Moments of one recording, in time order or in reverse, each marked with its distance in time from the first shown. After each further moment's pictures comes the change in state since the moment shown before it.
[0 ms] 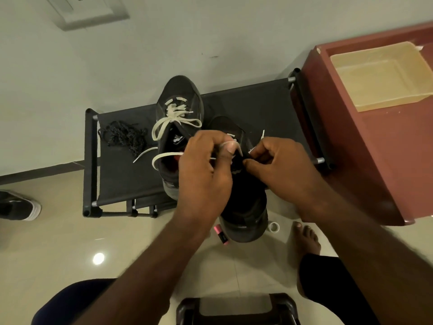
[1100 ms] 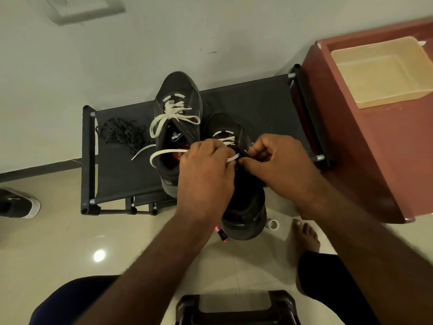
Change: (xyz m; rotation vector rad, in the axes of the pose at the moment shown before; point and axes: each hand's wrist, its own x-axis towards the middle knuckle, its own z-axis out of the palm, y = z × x) left_hand -0.004 -0.009 0.007 0.496 -0.238 0.059; right_hand 0.000 -0.003 0.000 0.054 -0.027 0.023
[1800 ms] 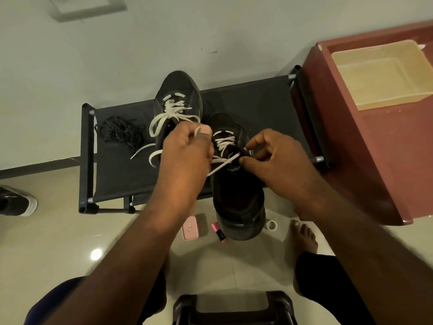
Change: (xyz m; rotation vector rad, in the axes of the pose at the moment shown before) left_hand 0.019 0.006 -0.038 -0.875 0.002 -0.534; right_hand 0.002 0.000 -0.001 -0.027 -0.004 0.008
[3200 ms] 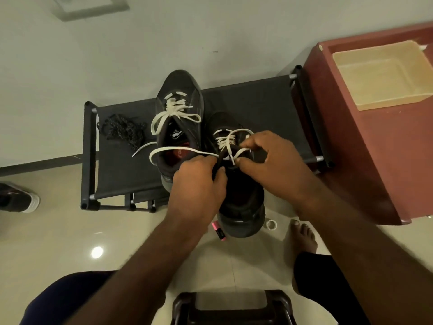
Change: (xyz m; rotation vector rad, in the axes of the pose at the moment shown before) left_hand -0.013 -0.043 0.006 0.800 -0.040 0.246; right_hand 0.001 0.000 0.006 -0.110 -0.004 -0.152
